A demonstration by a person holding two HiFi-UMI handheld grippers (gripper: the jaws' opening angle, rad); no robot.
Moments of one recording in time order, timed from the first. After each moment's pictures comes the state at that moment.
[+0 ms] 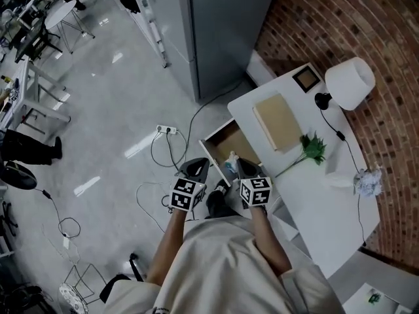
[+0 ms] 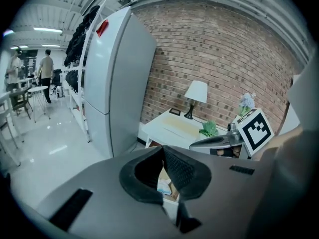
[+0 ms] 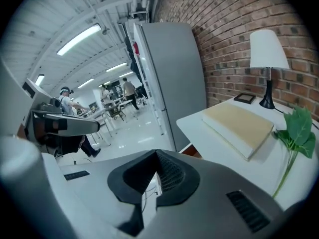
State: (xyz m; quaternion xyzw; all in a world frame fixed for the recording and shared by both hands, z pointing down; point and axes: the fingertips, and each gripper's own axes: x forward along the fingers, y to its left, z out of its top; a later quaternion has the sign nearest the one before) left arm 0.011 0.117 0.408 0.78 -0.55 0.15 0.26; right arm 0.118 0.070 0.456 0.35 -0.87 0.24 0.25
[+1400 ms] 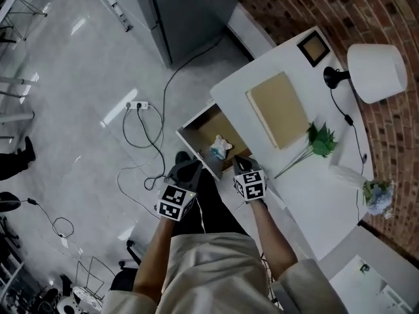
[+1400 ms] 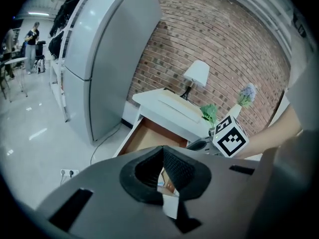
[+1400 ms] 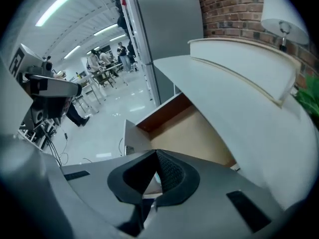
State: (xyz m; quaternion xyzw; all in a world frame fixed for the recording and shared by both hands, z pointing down) left arm 0.028 0.068 0.536 0.81 -0.45 0.16 0.34; right arm 0.164 0.041 0.636 0.33 -0.80 0.27 0.43
